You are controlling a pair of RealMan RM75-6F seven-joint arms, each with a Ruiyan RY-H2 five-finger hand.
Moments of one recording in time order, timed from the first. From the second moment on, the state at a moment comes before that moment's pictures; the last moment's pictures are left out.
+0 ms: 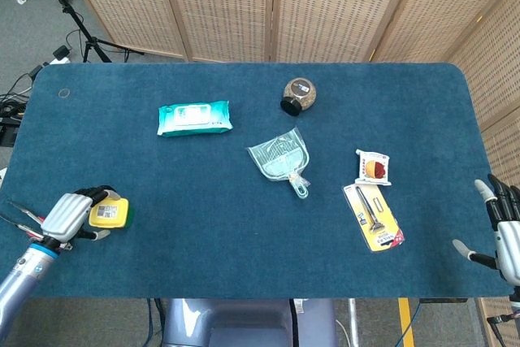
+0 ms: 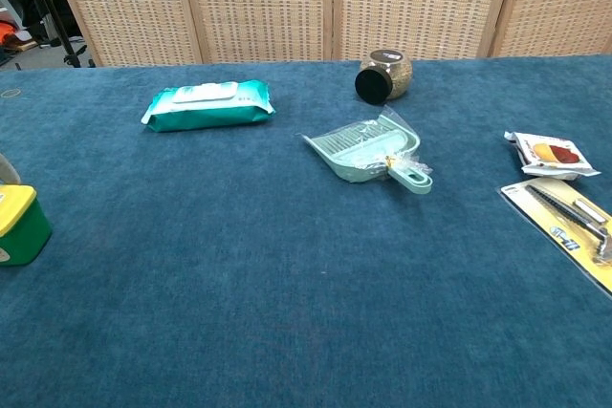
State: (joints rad) left arm -0.39 -1.33 0.07 -1.18 1.59 1.19 -0.38; right arm 0.06 -1.02 0.09 -1.62 -1.52 1.54 0.13
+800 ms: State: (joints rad) left arm -0.48 -1.08 0.13 -1.39 1.66 1.06 -0.71; right arm 0.06 -1.03 0.09 -1.62 -1.52 1.53 0.13
